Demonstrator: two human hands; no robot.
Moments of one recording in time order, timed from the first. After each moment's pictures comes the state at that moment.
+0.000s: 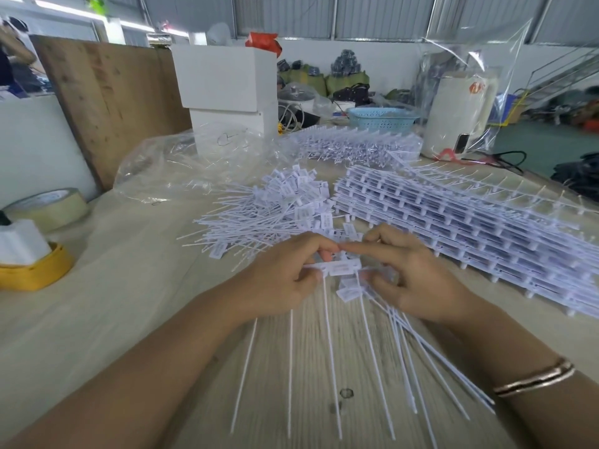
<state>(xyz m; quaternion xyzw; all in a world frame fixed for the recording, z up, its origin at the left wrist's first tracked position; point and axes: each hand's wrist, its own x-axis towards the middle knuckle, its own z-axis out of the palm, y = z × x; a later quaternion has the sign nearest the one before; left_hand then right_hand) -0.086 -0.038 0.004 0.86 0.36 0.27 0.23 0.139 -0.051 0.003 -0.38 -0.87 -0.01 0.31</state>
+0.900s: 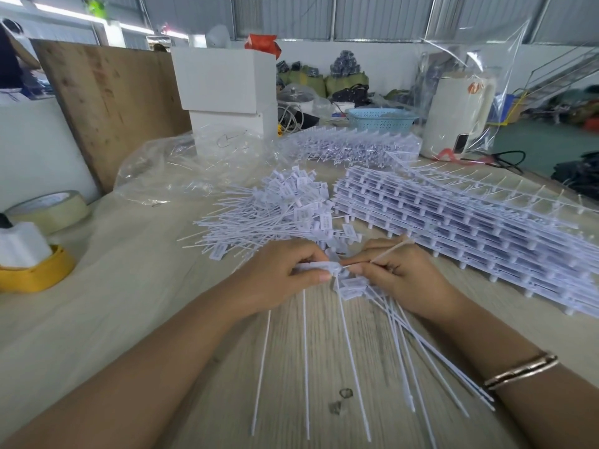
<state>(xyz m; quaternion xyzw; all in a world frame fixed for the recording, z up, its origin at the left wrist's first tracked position) -0.086 -0.033 0.005 0.86 0.36 0.28 0.22 0.131 -0.046 -0.003 -0.38 -0.83 0.14 0.39</state>
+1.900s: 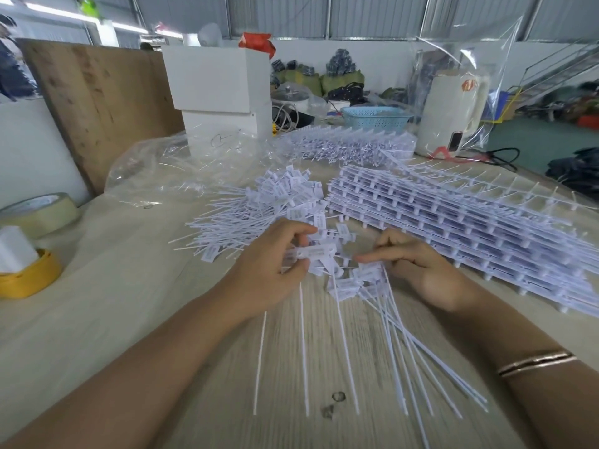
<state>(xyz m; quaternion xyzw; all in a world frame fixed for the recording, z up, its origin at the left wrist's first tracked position) -0.087 -0.031 -0.003 0.83 0.39 0.37 0.17 0.161 -0.043 0.001 -0.42 -0.79 0.26 0.37</state>
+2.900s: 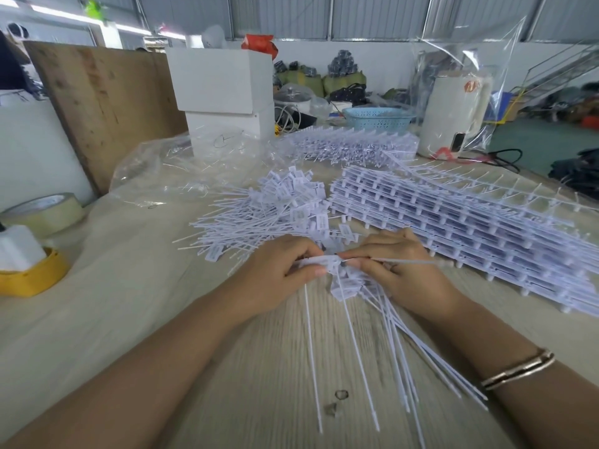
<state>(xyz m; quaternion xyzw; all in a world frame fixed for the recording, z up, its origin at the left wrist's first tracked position) -0.083 -0.027 -0.002 0.86 0.36 0.32 0.16 0.138 -0.040 -0.006 -0.39 -0.83 0.03 0.39</state>
